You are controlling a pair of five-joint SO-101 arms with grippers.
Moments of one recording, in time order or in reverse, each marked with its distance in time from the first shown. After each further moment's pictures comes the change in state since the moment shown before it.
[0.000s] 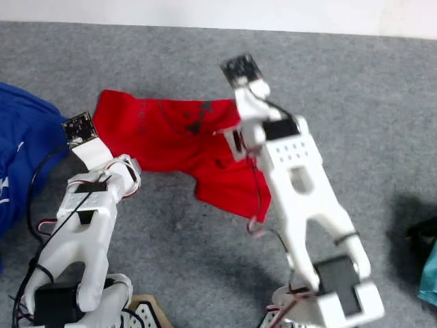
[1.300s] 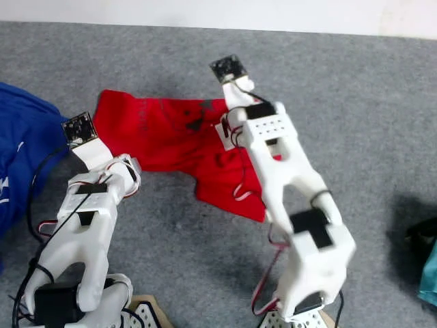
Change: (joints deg) left arm 0.0 0.0 0.9 -2.3 0.0; right arm -0.2 22.9 -17.2 0.2 0.0
